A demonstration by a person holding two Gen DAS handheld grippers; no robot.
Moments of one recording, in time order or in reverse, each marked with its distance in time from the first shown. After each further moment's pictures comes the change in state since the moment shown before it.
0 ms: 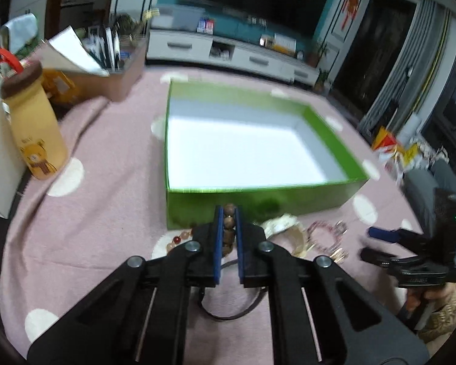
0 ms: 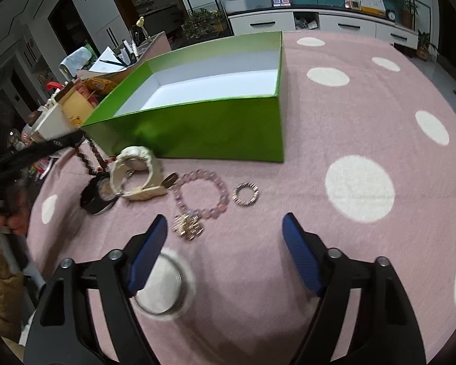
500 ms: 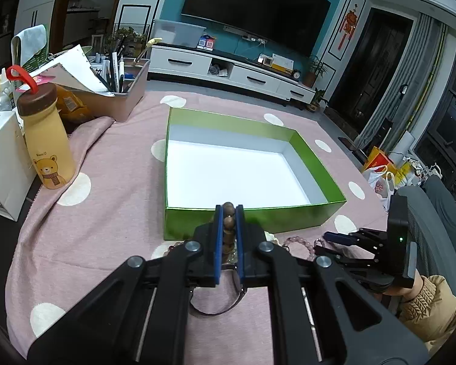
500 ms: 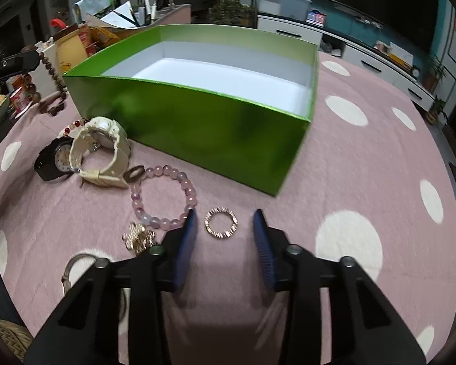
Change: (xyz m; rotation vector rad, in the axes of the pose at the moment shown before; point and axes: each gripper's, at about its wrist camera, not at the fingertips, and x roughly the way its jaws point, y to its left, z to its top) left arm -0.034 -0.004 0.009 -0.028 -0.061 -0.024; right arm 0.041 0.006 0.017 -0.299 0.034 -0.102
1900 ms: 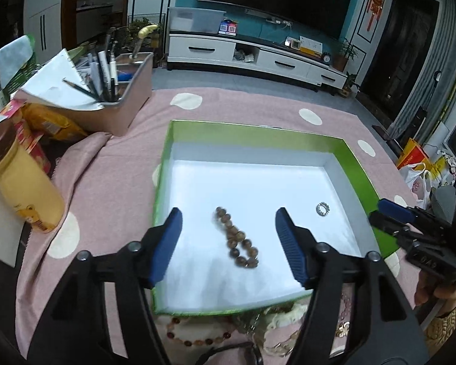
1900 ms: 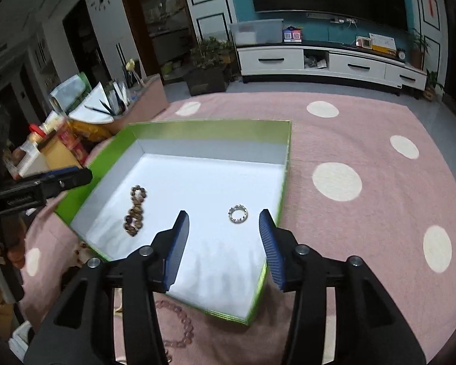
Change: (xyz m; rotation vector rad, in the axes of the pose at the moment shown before) left arm 0.092 -0.001 0.055 0.007 0.078 0.169; right arm -0.020 -0.057 0.081 0.236 -0.198 0.091
